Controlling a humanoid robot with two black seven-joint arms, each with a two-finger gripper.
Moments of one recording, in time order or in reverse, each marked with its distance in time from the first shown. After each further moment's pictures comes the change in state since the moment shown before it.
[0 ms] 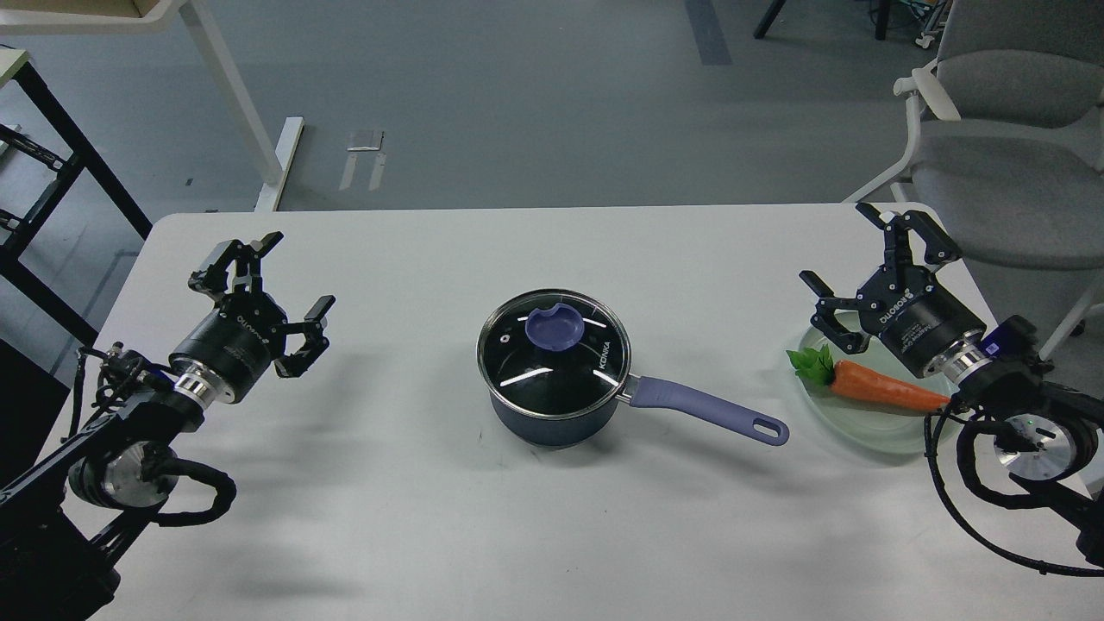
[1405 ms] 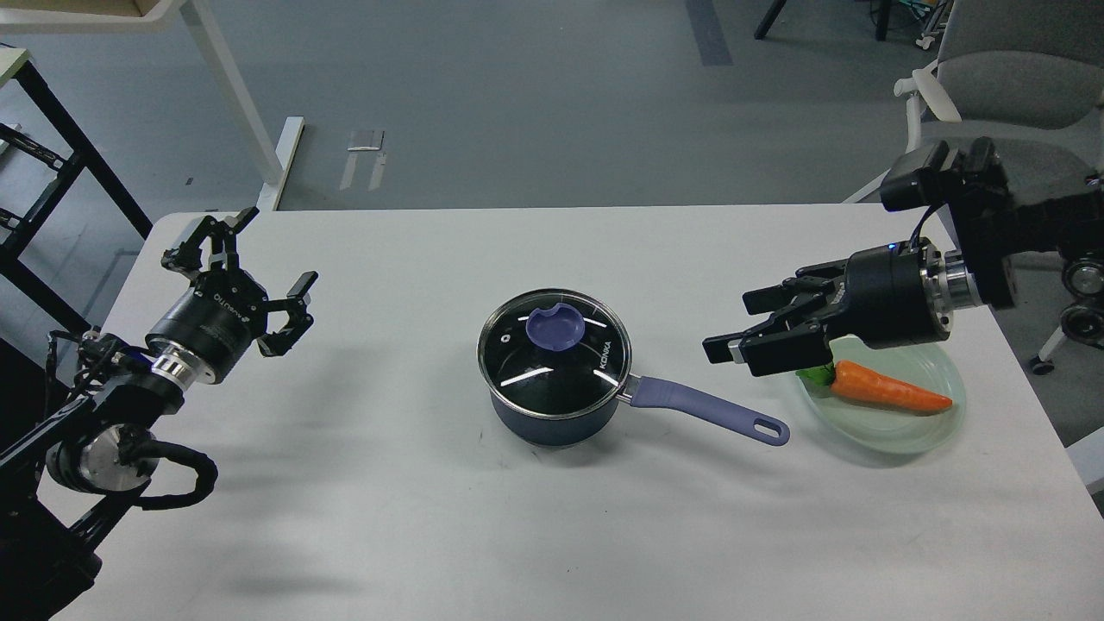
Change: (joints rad) left arm -0.015 0.049 -0.010 -0.044 -0.064 0.005 0.001; right arm 0.904 -0.259 -0.680 0.566 -1.521 -0.133 0.000
